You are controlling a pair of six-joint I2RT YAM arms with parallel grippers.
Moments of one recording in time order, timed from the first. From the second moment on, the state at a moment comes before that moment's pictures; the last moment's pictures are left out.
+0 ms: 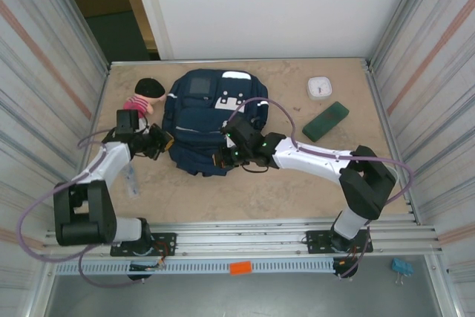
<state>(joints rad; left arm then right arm) 0.05 1.37 0.78 -0.40 0.50 -0.88 0.94 1.65 1.13 -0.31 -0.20 0.74</state>
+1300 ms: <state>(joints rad) -0.42 1.24 0.59 -0.10 0.36 -1.45 0.92 1.70 1.13 -0.33 -0.21 0.73</state>
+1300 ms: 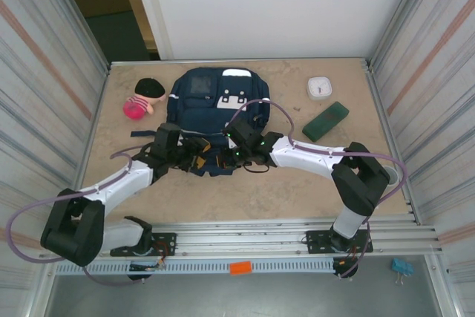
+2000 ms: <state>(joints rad) -0.29 0.99 0.63 -0.41 0.34 -1.30 0.53 1.65 1.05 -0.35 -0.30 0.55</state>
